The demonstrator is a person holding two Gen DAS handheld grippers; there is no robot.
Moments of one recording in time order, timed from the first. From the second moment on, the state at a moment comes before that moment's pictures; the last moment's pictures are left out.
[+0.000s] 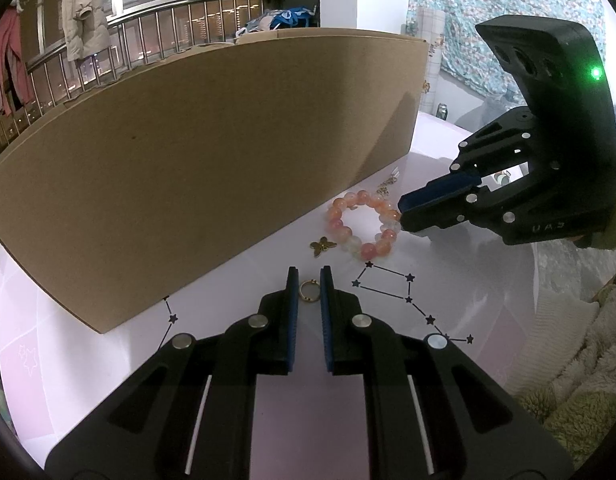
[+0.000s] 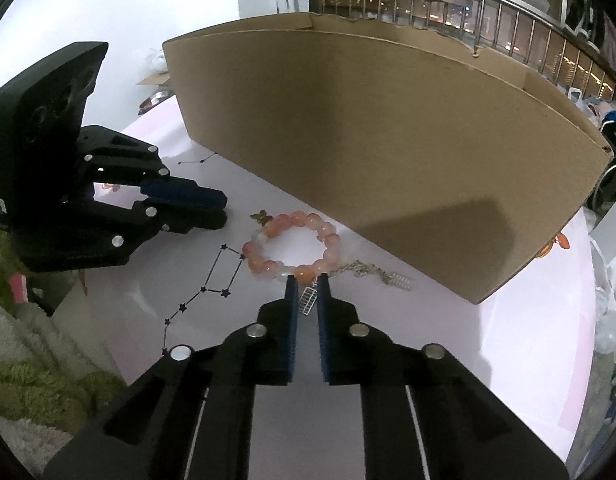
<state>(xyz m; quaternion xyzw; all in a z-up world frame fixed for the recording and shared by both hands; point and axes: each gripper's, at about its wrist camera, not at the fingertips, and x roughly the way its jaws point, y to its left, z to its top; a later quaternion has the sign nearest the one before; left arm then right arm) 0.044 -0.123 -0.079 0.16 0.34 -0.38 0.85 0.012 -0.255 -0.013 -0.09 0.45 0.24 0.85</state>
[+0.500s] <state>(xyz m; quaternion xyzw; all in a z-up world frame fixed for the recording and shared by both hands) 0.044 -0.124 -0.079 0.16 0.34 -0.38 0.85 0.008 -0.264 -0.013 -0.07 0.45 0.24 0.86</state>
